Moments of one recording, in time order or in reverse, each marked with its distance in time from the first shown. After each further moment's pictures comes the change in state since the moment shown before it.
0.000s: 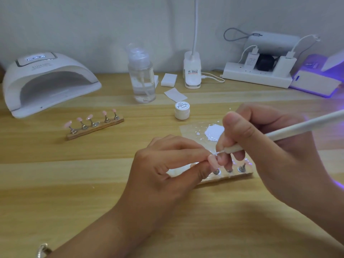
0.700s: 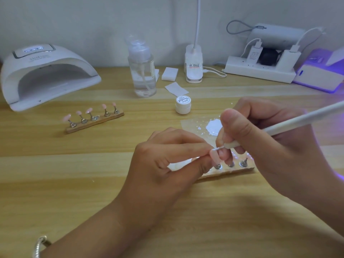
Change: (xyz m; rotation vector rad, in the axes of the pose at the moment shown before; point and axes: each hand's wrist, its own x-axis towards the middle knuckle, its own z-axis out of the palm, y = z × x) left_hand -0.001 -0.001 0.000 -0.007 -0.009 0.000; right_hand 0.001 0.004 0.000 -0.021 -0.038 0.007
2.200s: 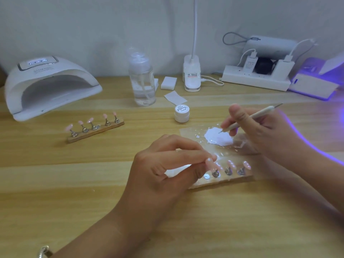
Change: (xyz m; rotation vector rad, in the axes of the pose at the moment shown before) left_hand 0.001 0.002 -0.003 -0.052 0.017 -0.036; right_hand 0.025 0.039 -0.053 -0.570 0.088 0.215
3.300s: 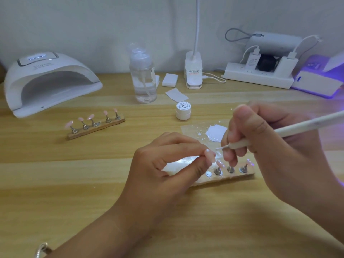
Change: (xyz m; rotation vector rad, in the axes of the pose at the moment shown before) left_hand 0.001 -0.002 0.001 0.015 0.025 -0.044; right_hand -0.039 -0.057 0.021 0.586 0.003 -0.222
